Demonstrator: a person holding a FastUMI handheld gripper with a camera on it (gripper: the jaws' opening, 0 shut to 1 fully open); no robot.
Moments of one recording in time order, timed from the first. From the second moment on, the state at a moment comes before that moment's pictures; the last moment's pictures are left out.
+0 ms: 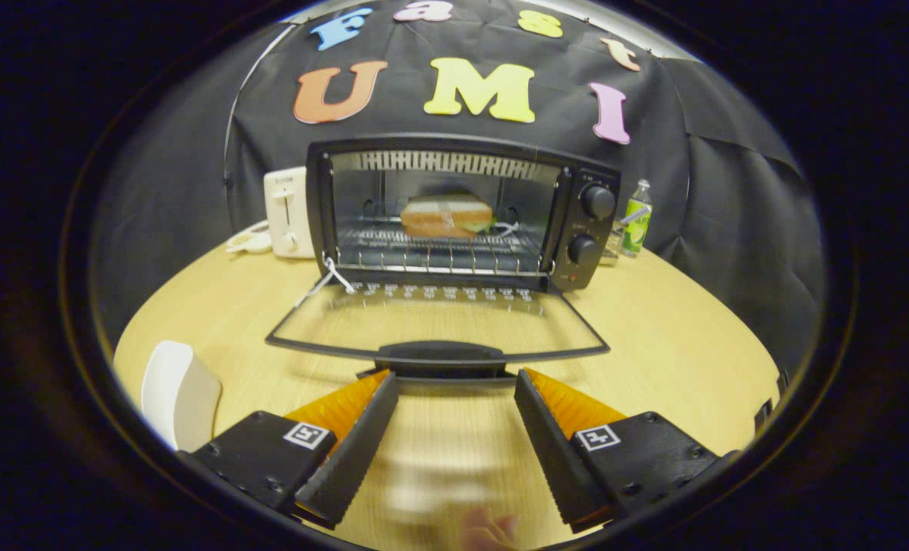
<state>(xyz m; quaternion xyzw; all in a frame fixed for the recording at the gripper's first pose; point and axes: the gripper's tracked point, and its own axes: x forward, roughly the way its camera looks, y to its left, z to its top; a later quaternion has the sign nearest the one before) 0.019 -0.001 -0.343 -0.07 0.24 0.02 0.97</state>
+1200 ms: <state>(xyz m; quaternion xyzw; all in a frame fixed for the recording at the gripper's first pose) 0.030 0.014 -0.279 -0.02 0.04 0.05 1.00</state>
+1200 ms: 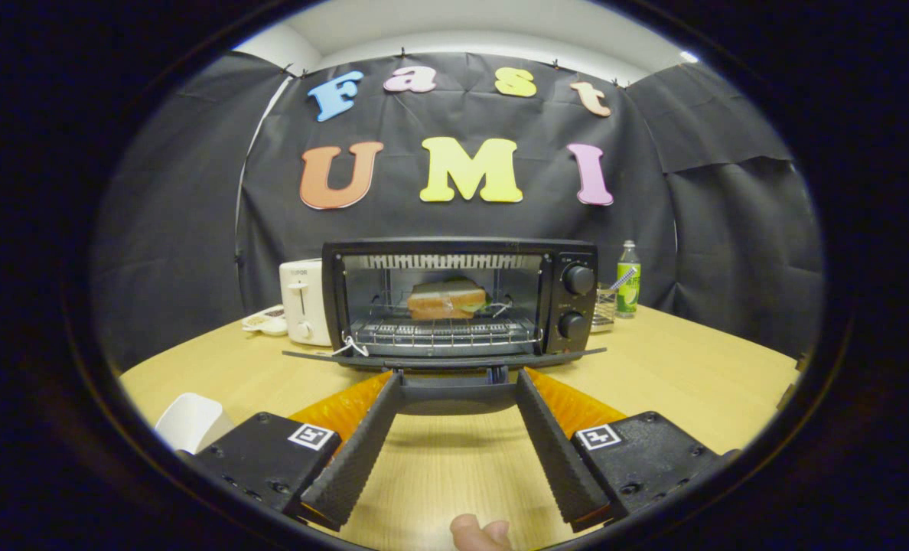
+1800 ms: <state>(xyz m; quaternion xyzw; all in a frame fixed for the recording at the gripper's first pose) 0.039 0.021 -0.256 -0.04 -0.02 0.07 1.00</state>
